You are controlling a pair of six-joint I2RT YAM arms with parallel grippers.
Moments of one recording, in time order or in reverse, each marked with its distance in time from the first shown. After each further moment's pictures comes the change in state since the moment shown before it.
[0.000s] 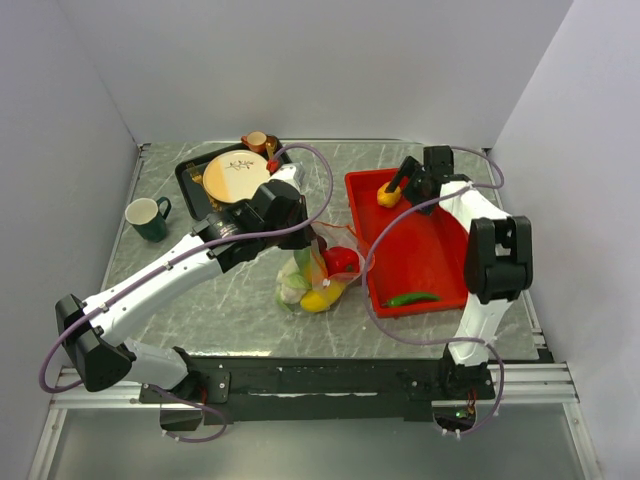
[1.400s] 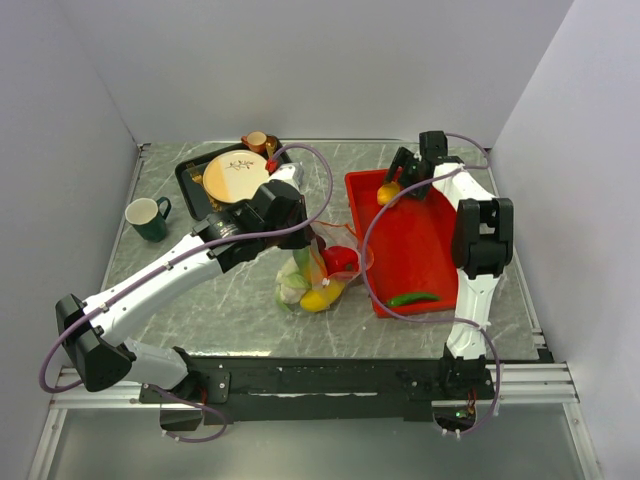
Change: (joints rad) left arm 0.000 0.000 -0.002 0.000 -0.017 -0.007; right arm -0.020 0.276 0.344 -0.122 -0.102 -0.112
